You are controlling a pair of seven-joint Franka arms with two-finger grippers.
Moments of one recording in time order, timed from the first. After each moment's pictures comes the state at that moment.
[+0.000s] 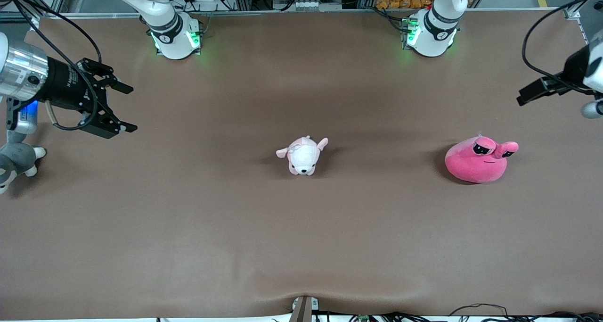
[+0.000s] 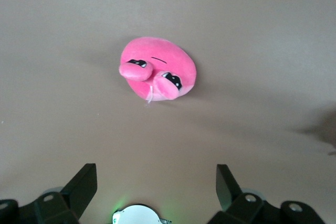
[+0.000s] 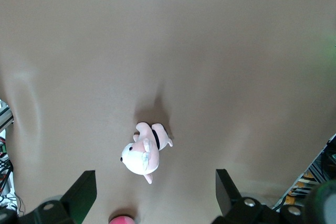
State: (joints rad) left arm 0.07 -0.04 -0.07 -1.63 0.05 1.51 -0.27; right arm 0.09 0.16 0.02 -1.35 0.41 1.43 1.48
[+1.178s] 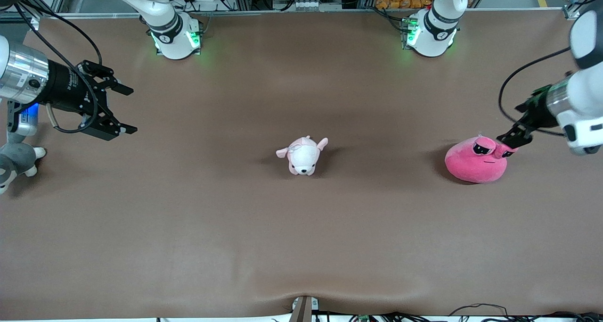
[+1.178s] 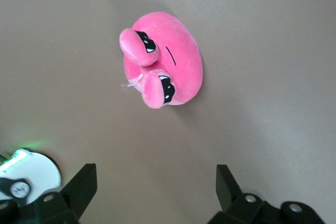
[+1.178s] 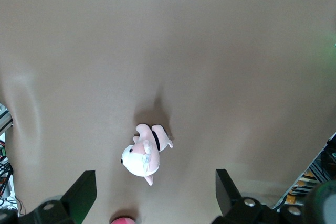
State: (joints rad) left arm 0.09 0.13 -0.17 -1.67 0.05 1.61 -1.11; right arm 0.09 0.16 0.01 -1.35 0.41 1.43 1.48
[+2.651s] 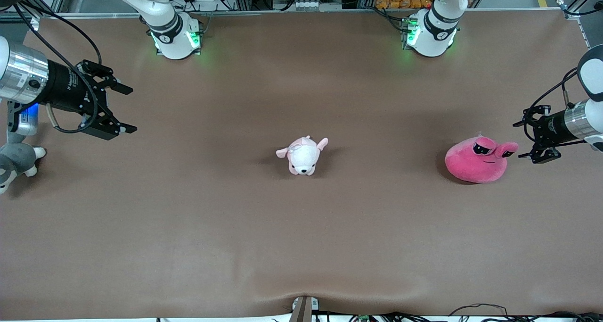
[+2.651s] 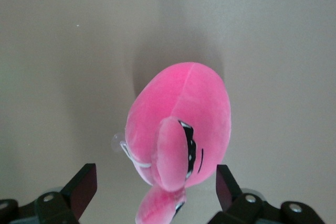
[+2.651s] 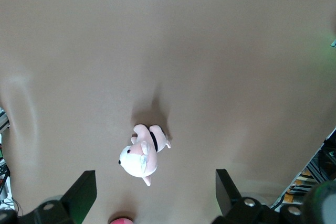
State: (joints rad) left arm 0.38 0.13 -0.16 -1.98 -0.07 1.96 -1.36; right arm 0.09 0.16 0.01 -1.35 0.41 1.42 1.48
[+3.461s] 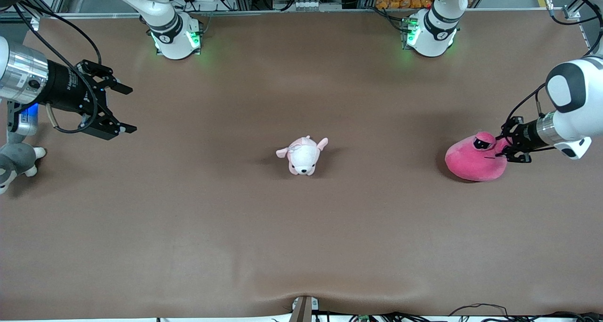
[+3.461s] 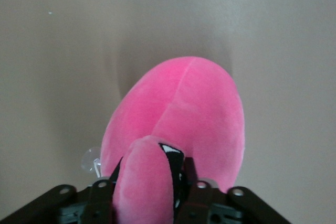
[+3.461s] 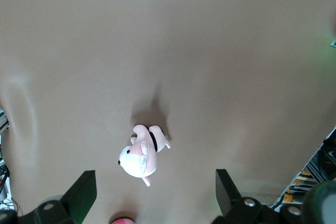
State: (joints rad) left arm 0.36 0.20 -0.17 -2.09 -0.07 2.14 -1.36; right arm 0.09 0.16 0.01 -1.35 0.41 1.42 1.48
